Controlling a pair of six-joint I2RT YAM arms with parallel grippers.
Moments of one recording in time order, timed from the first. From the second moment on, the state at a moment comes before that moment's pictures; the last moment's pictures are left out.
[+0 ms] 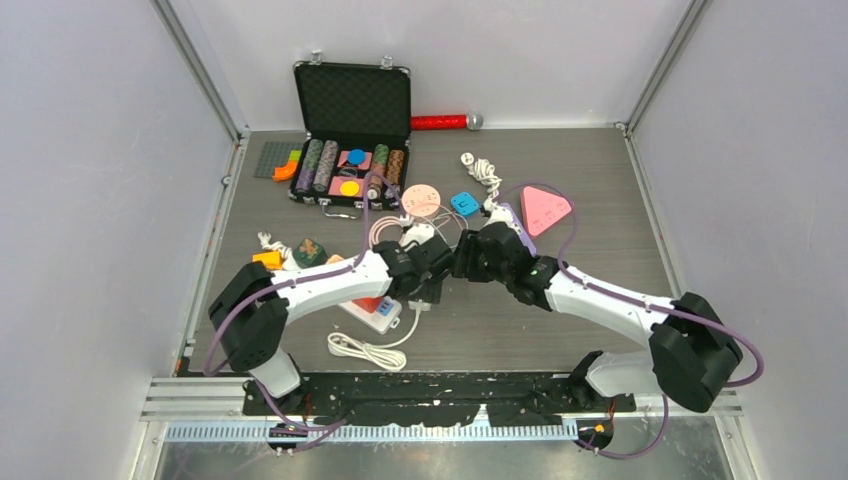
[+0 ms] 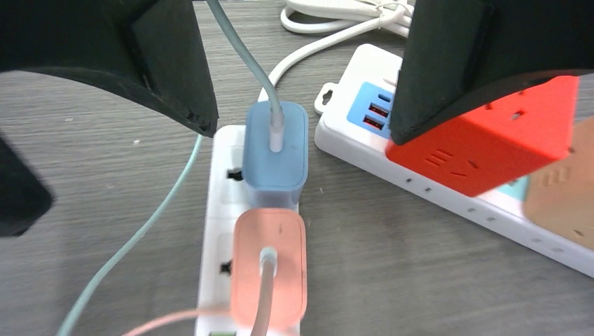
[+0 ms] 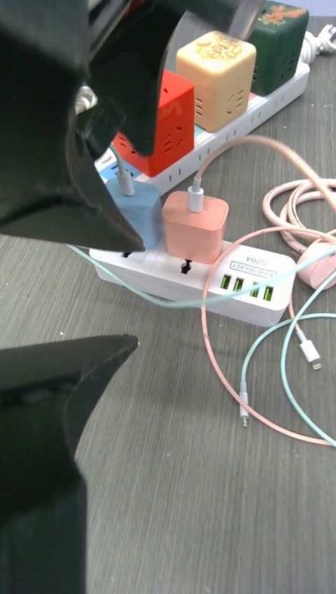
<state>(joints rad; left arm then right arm) -0.99 1.64 1.12 -0.74 -0.43 -0.79 0.76 1.31 0.72 -0.06 0.12 0.73</state>
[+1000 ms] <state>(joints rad) -0.78 1.23 1.21 -0.69 -0.35 -0.34 0.29 1.40 0.98 -0.23 0.05 0.50</state>
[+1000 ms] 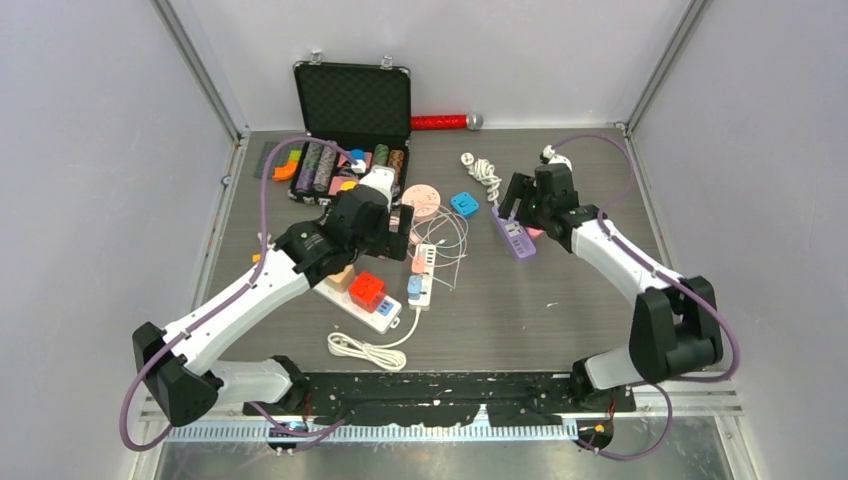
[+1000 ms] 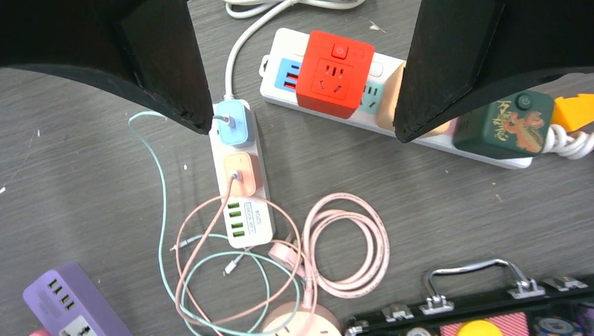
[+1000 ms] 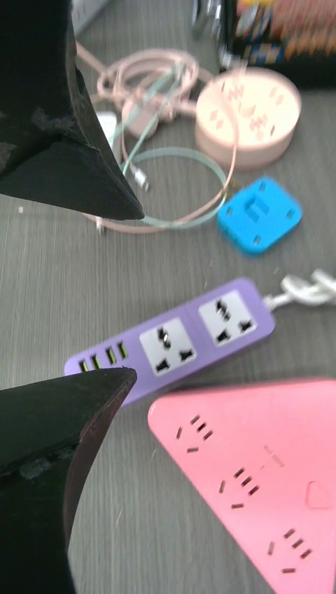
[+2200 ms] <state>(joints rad) -0.77 1.37 1.38 -0.71 -0.22 -0.20 0.19 2.11 1.61 -0.39 0.29 0.09</state>
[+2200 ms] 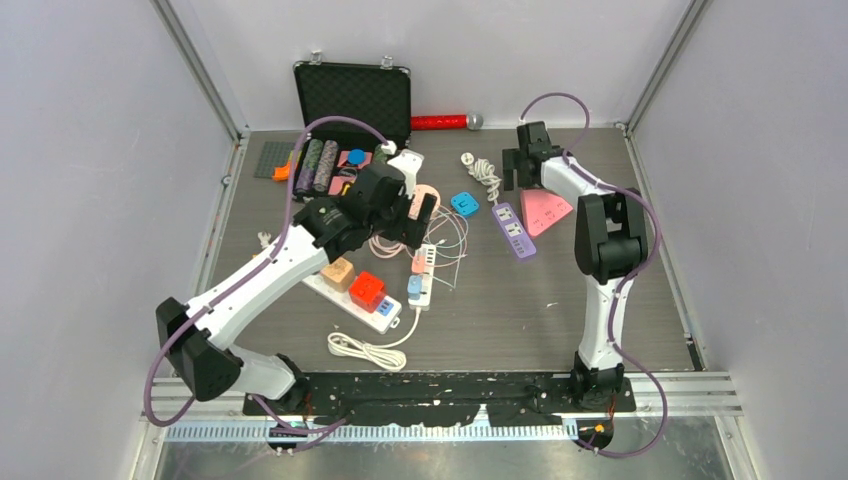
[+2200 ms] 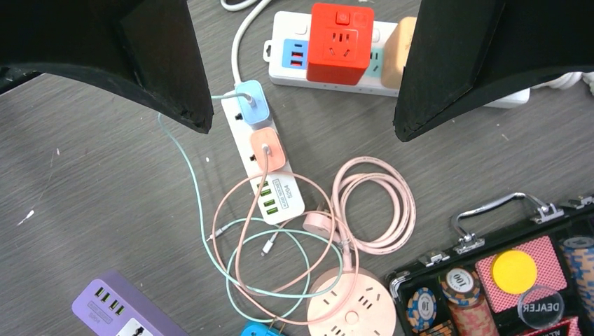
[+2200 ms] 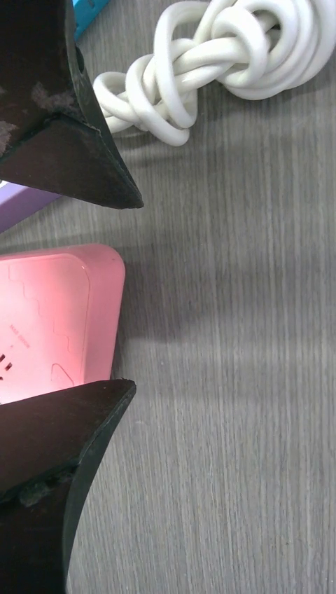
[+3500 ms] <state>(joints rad) -0.79 1.70 1.62 -0.64 -0.01 -0.38 0.07 1.55 1.22 -0.54 0.11 0.42</state>
